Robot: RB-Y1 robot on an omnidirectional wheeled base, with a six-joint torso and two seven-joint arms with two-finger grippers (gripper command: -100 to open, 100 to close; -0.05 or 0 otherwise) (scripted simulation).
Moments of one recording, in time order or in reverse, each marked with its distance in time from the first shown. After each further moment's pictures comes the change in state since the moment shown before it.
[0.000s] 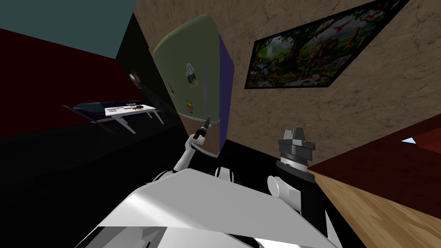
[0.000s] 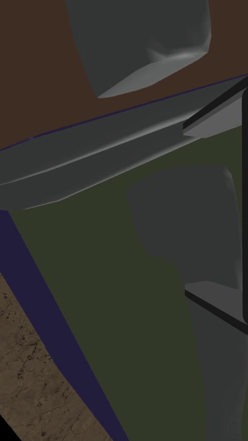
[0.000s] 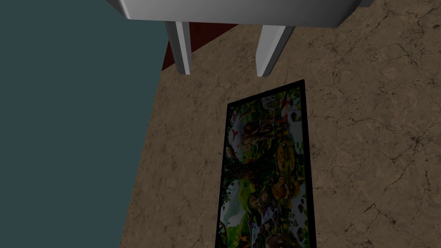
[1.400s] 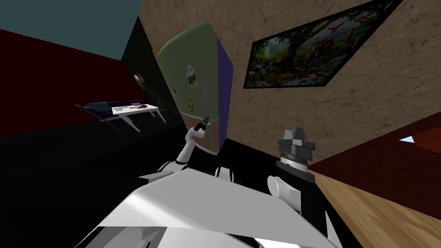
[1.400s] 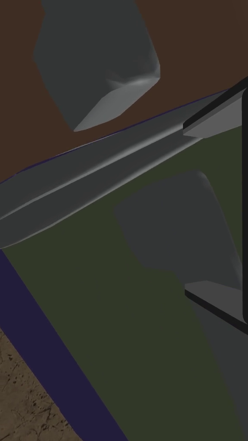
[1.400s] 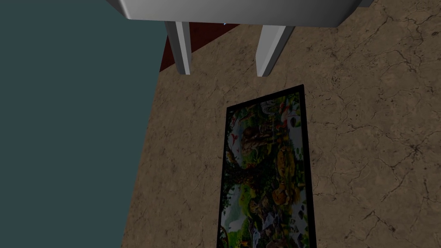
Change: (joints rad) left arm -0.147 0.046 0.039 0.002 -0.014 0.349 -0.049; right arm 0.000 0.000 0.000 0.000 0.000 0.000 0.000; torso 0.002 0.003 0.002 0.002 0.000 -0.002
